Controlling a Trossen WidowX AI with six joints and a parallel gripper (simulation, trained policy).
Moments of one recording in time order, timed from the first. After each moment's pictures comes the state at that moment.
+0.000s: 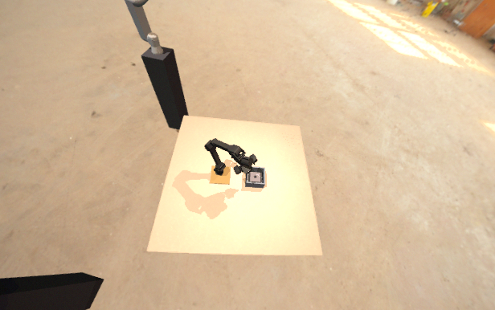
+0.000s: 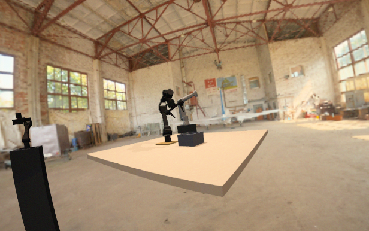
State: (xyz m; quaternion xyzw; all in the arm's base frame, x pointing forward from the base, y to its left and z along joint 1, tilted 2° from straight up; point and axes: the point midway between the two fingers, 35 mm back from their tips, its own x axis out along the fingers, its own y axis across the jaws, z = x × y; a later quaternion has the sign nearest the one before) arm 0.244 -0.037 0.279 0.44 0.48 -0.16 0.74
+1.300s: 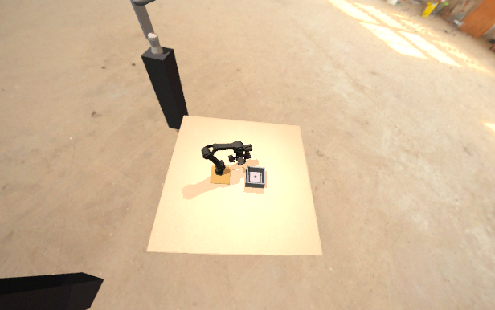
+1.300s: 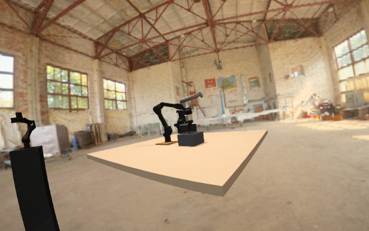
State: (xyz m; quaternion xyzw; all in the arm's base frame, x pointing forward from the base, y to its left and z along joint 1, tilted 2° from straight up) arm 0.158 0.106 0.122 0.42 0.59 -0.33 0.60
